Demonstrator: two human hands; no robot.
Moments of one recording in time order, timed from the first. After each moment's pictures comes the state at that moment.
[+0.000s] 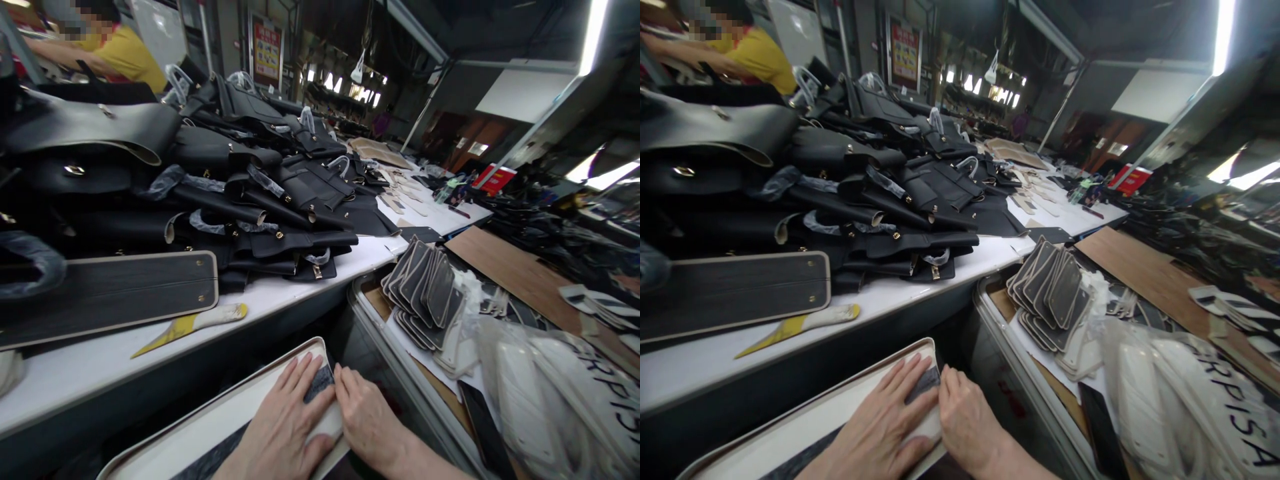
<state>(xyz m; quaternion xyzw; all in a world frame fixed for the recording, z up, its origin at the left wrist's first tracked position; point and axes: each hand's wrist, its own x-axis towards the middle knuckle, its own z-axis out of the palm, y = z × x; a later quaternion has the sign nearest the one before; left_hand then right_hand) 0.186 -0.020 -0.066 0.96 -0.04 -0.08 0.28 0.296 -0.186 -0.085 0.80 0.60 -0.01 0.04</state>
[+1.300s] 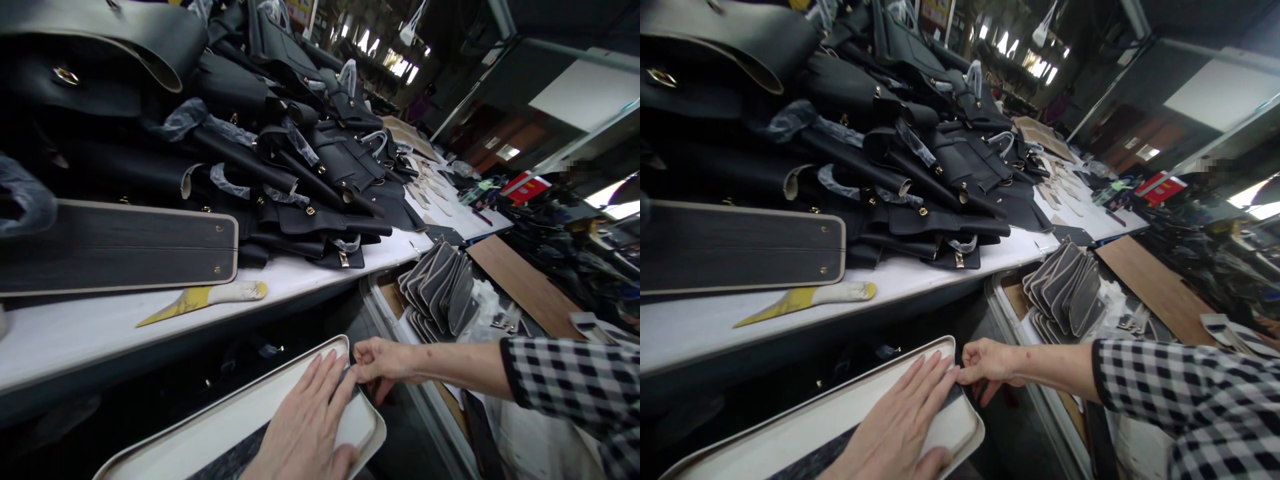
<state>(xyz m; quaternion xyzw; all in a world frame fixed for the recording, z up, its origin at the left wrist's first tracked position) 0.184 -0.016 -0.092 0.92 -0.02 -0.05 0.39 0.389 -0.134 -0.078 0.70 0.11 -0.67 -0.24</state>
